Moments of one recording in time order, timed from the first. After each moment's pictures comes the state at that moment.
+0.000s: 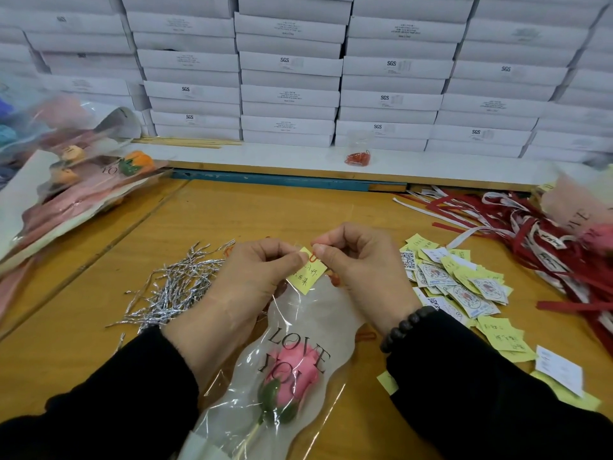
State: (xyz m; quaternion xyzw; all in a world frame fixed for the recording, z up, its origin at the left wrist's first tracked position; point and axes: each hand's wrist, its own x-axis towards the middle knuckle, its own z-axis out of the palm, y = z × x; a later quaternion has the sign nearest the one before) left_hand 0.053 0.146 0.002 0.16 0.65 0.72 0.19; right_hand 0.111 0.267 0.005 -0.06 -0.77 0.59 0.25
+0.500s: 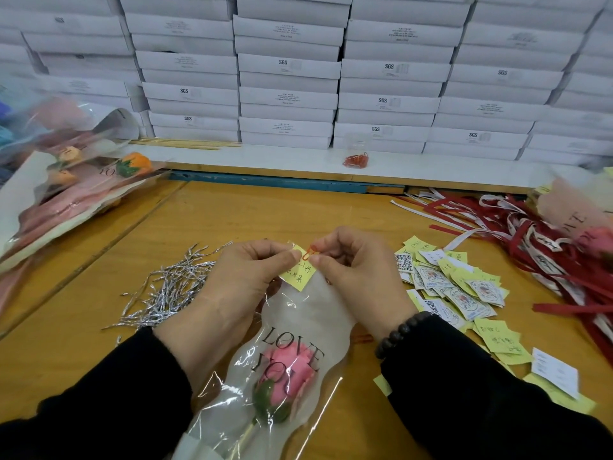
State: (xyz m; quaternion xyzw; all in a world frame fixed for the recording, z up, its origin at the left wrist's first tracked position) left_hand 0.053 0.146 0.005 0.12 0.64 0.74 0.19; right_hand 0.109 0.268 0.000 -0.07 -0.81 0.53 0.25
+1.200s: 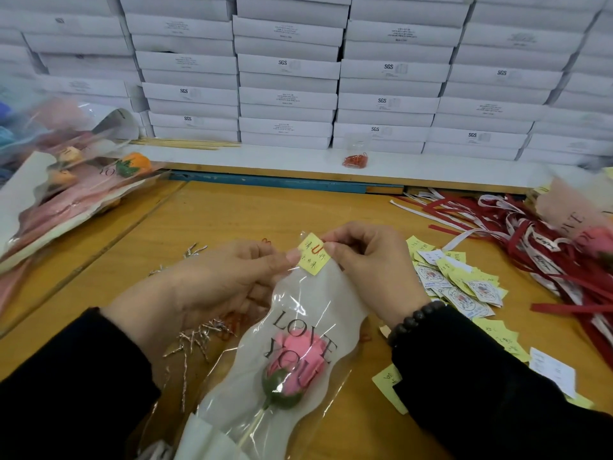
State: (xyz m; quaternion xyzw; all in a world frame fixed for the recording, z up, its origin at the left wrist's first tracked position) left_hand 0.031 0.116 0.025 0.25 0.68 0.56 0.41; right_hand 0.112 0.280 0.011 -0.10 -0.82 0.51 0.26
